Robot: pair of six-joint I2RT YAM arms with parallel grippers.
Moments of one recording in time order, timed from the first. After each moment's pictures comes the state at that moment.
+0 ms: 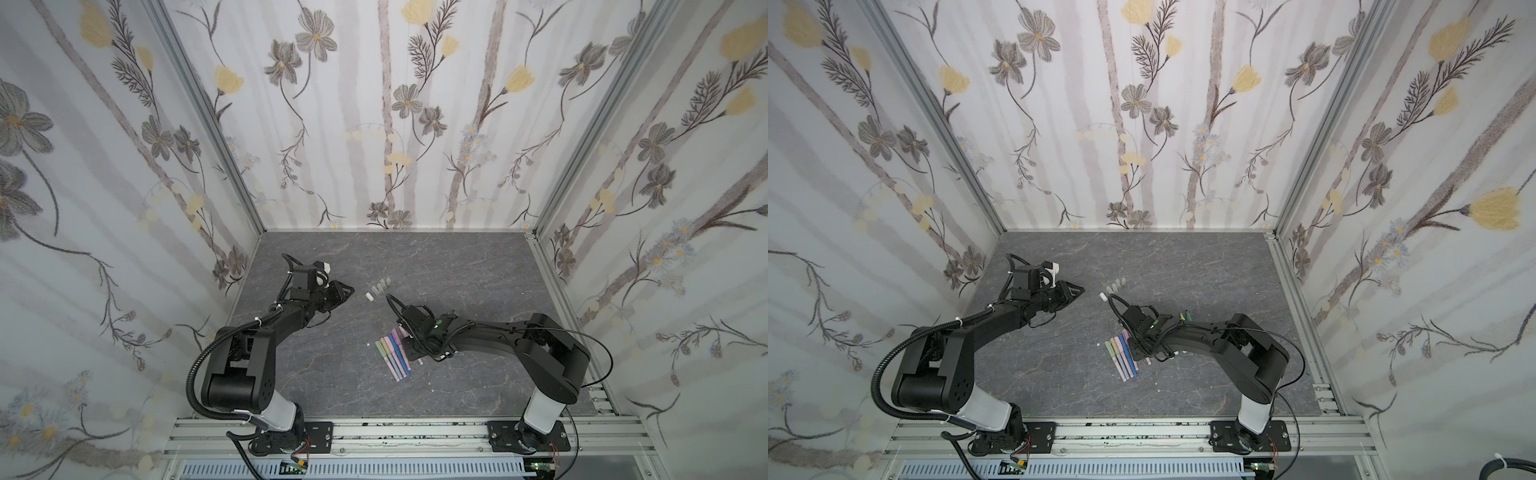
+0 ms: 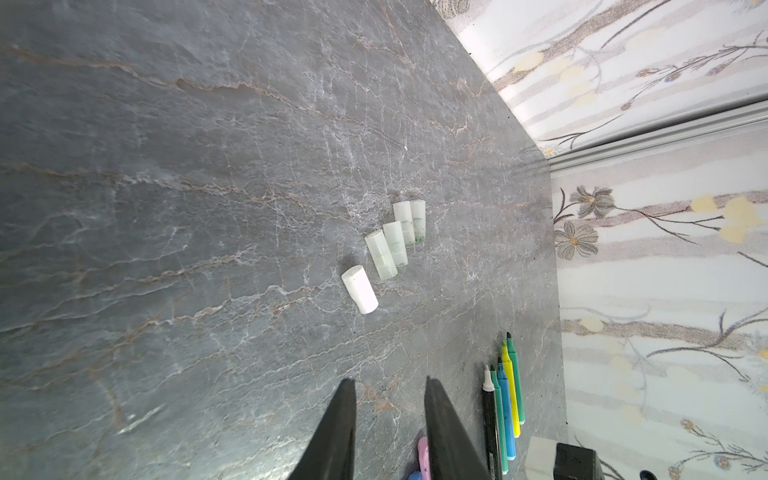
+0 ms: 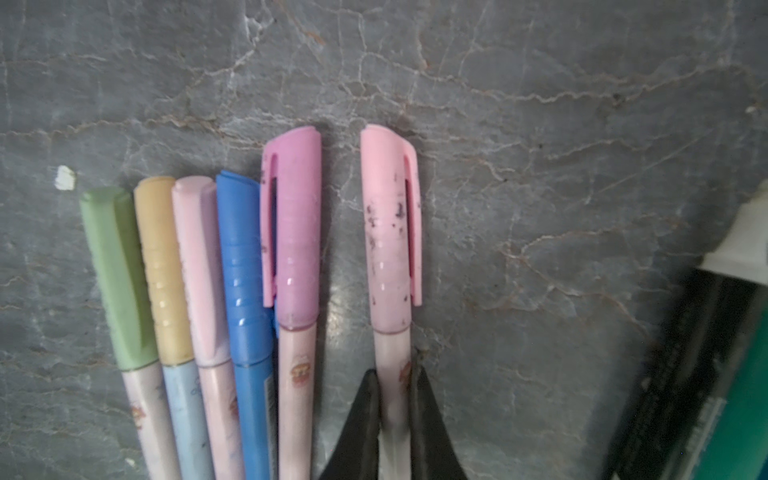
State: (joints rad) left arm -0.10 1.55 0.77 0.09 0.58 -0.66; right arm 0.95 1.77 1.01 -0.45 0.09 0.51
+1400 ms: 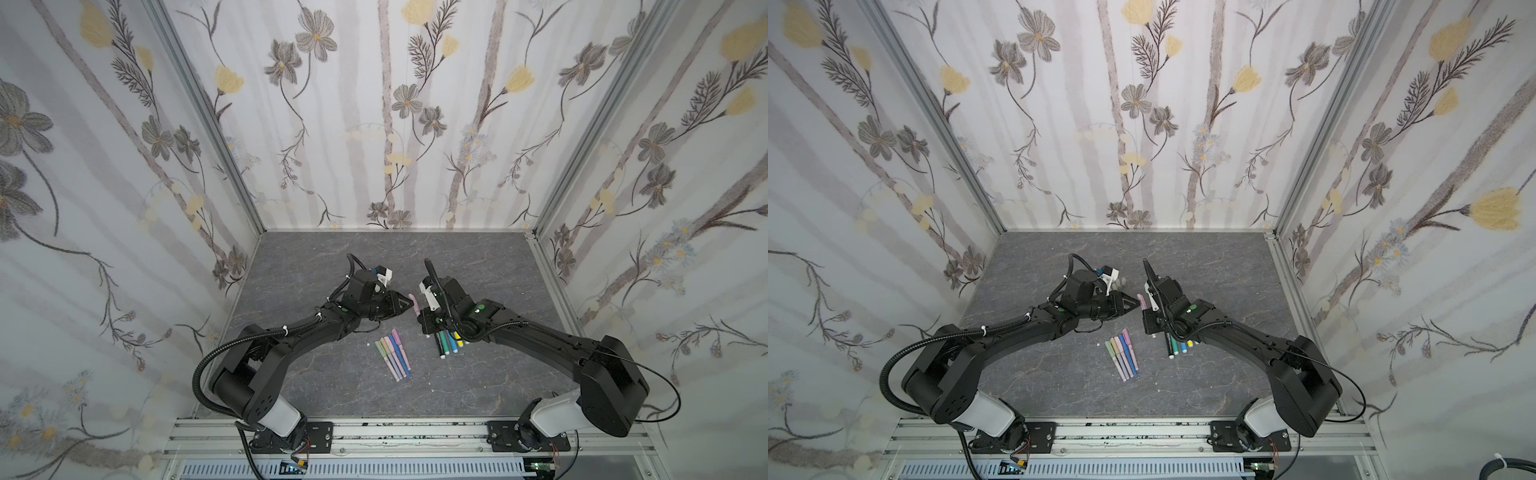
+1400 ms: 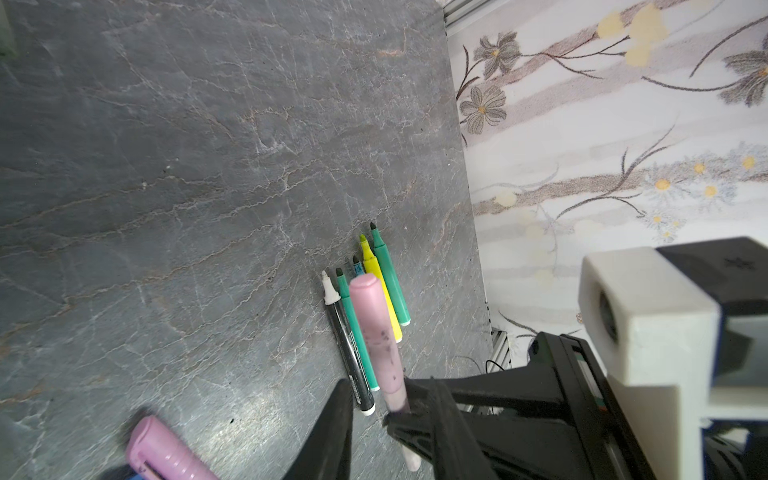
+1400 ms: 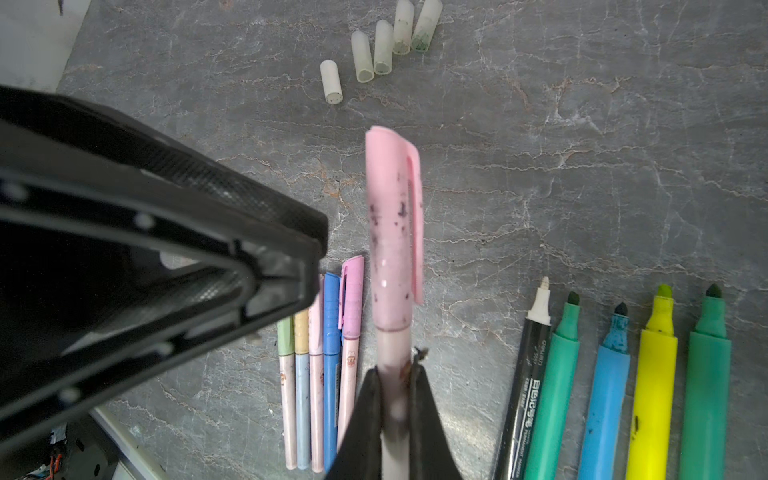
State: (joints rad) left arm -0.60 1.57 0.86 0.17 0.52 -0.88; right arm 0.75 1.47 0.98 -0.40 -0.07 0.44
